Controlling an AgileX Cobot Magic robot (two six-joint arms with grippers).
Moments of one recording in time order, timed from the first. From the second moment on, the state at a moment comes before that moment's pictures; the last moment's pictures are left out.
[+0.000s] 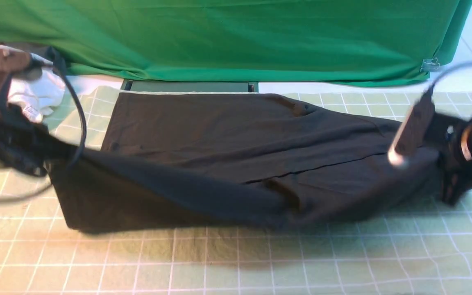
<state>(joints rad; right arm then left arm) 0.26 1.58 -1.02 -0.55 0.53 -0.36 -0.06 1.24 -0.94 0.04 0.59 0.03</state>
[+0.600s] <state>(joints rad) 0.20 1.95 -1.46 -0.52 0.47 -0.39 0.04 1.73 -1.41 0.03 0.58 0.03</state>
